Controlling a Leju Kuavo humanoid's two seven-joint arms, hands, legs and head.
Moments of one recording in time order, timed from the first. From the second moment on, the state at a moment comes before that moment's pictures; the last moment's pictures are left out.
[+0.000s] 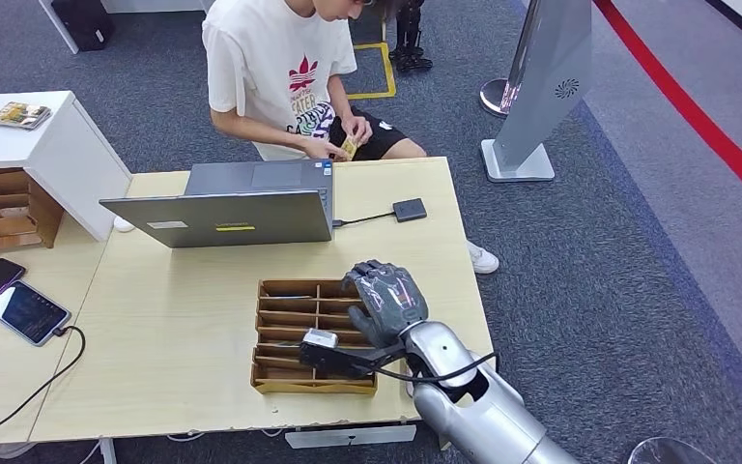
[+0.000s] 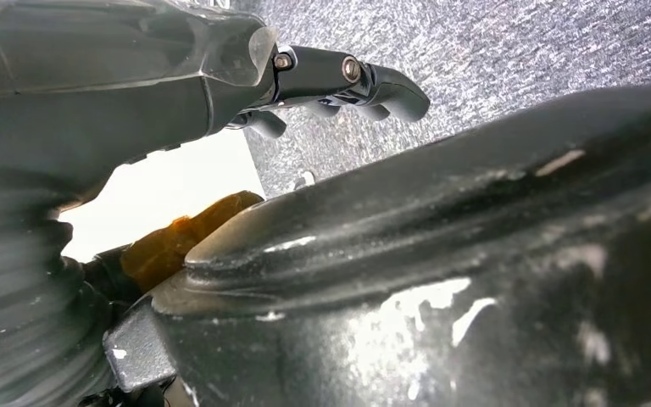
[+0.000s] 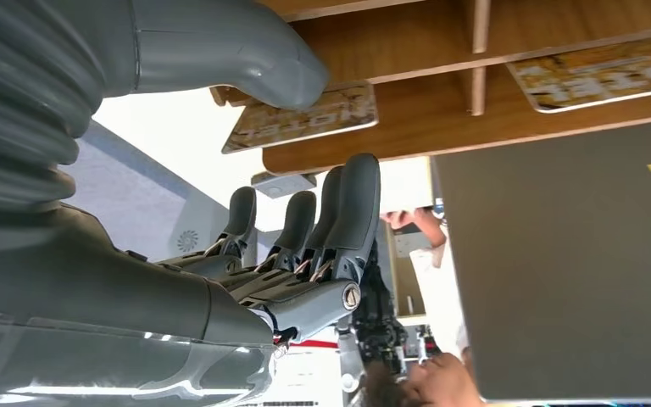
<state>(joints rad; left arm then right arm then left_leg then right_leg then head) -0.10 -0.11 -1.55 -0.10 1.28 0.30 0.11 -0.44 0.00 0.80 -1.14 1.01 -0.20 0.08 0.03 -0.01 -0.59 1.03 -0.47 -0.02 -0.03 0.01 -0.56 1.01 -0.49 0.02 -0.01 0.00</state>
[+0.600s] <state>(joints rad) -0.10 -0.11 -1.55 -0.10 1.27 0.30 0.11 -0.44 0.00 0.77 -1.11 1.03 -0.20 0.09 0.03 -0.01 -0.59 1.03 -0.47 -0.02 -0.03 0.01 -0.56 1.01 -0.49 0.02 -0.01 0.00</state>
